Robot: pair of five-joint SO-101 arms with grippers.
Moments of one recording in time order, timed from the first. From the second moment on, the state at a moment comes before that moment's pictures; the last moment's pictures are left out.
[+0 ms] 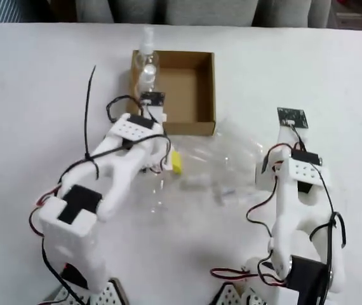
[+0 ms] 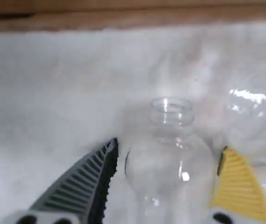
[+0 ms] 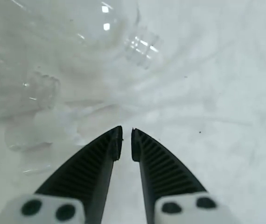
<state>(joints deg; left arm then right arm) 15.8 20.6 14.9 61.8 20.4 10.6 -16.4 45.0 57.1 10.0</state>
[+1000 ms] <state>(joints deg) 15.2 -8.7 38.2 58.6 20.4 8.5 -20.5 45.0 60.2 12.4</state>
